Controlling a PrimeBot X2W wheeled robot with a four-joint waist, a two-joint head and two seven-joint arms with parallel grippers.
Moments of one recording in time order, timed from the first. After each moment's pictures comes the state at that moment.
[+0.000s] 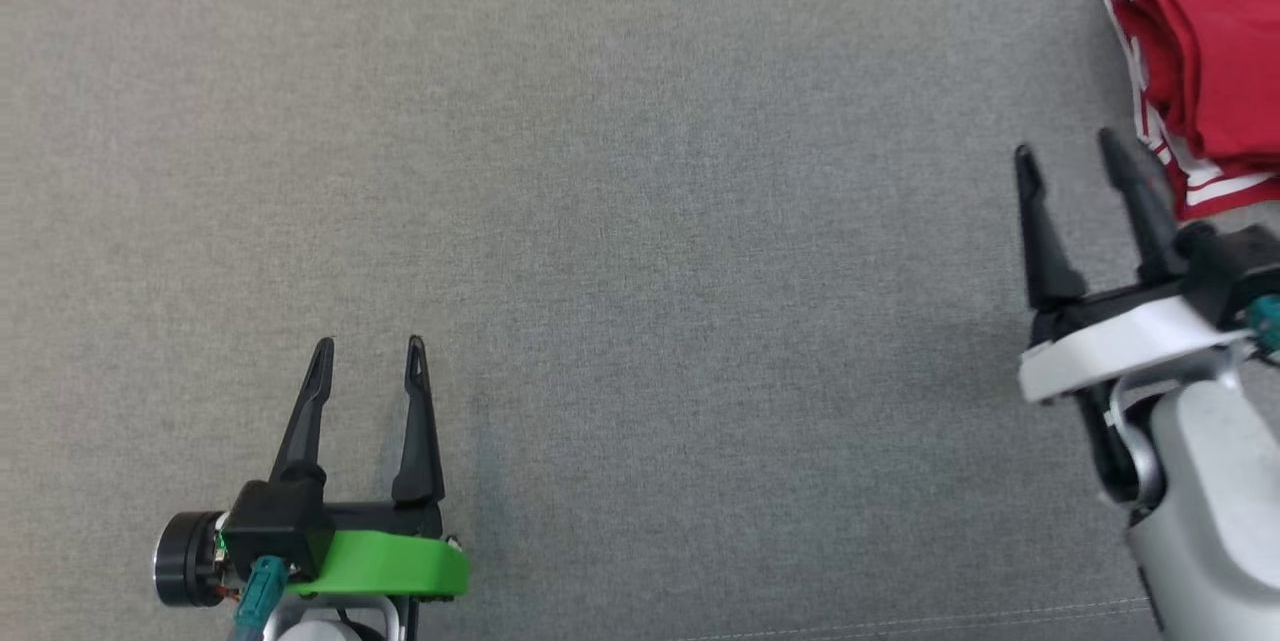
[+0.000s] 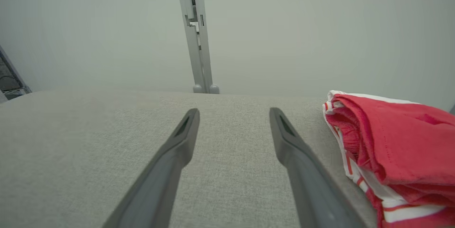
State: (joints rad) left arm -0.03 0.05 -0.16 0.04 -0.15 0.05 -0.26; right arm -0.37 -0.29 0.10 0.25 0.31 0.13 -0.26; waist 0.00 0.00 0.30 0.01
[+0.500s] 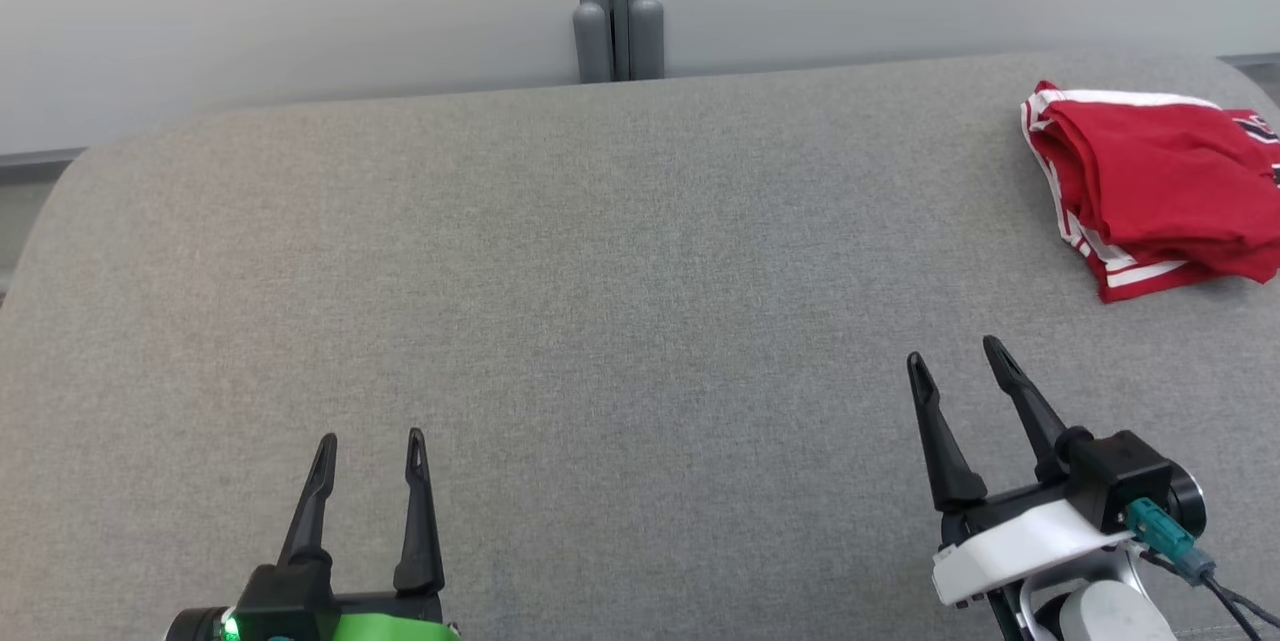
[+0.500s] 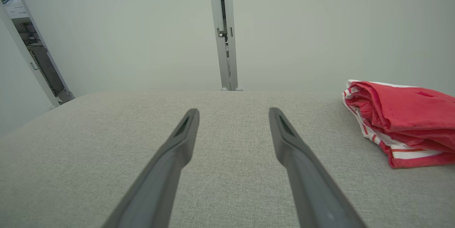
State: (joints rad) left arm 0.11 0.05 -0.16 0.03 -0.15 0.08 -0.26; right arm -0.04 -0.10 0.13 0.12 0.17 0.13 -0.26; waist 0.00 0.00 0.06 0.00
